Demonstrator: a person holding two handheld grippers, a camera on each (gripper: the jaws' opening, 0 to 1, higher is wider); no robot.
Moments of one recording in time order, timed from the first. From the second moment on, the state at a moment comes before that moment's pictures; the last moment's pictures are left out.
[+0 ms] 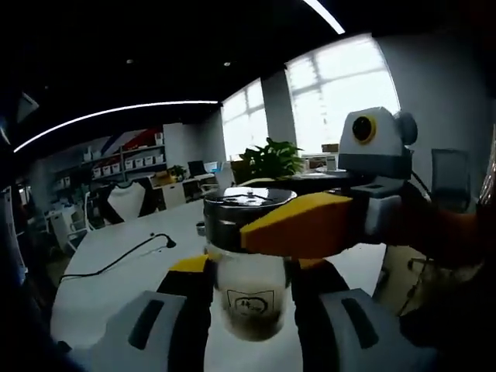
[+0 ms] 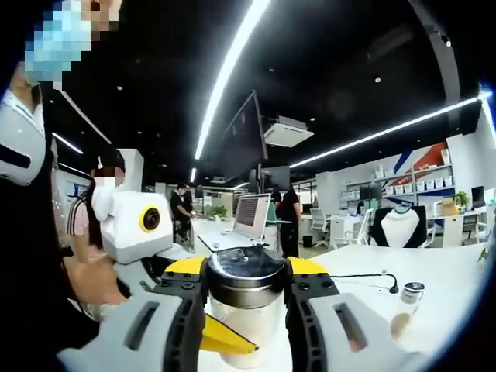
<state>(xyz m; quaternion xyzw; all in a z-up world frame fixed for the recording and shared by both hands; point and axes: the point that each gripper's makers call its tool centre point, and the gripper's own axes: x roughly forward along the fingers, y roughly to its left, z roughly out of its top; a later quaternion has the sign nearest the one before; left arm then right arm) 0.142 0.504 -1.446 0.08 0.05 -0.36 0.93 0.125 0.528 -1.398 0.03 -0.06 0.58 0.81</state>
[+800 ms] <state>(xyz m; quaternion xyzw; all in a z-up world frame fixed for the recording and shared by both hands) 0.160 0.521 -1.487 0.12 0.08 -0.28 0.95 0.142 0.540 -1.439 0.01 0.01 0.54 0.84</state>
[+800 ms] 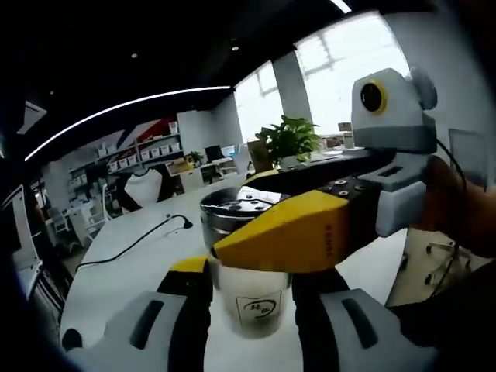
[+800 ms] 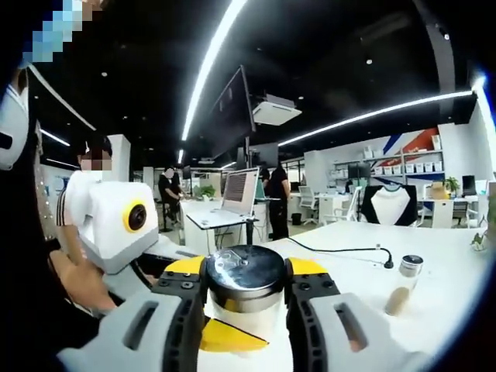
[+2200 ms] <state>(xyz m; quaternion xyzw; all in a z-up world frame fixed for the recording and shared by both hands) 0.149 0.629 -1.518 0.13 0.13 -0.21 0.96 0.210 0.595 -1.531 -0.02 0.06 0.64 0.77</state>
